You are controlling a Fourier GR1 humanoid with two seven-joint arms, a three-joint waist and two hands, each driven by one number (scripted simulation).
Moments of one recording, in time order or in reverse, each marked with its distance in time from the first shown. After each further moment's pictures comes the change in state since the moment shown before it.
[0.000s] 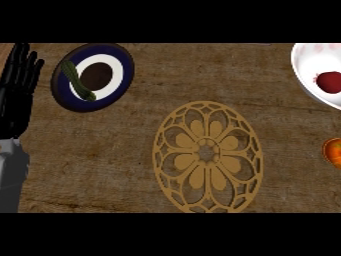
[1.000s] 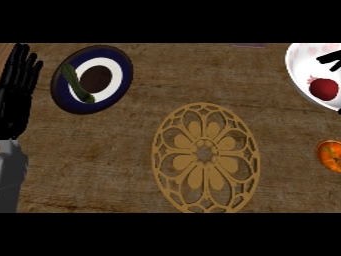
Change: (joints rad) left arm 0.005 0.008 0.000 0.003 -0.003 0.002 0.017; right arm 0.041 0.163 0.332 -0.109 0.336 -0.109 -0.169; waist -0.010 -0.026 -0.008
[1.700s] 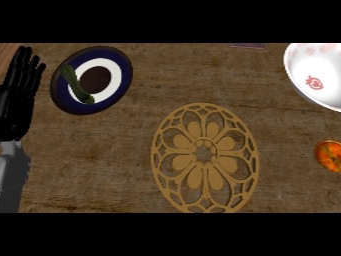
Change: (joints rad) left arm 0.011 -0.008 -0.008 0.001 -0.007 0.009 0.002; right arm 0.027 -0.165 0.033 -0.224 0.031 0.006 -0.059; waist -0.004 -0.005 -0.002
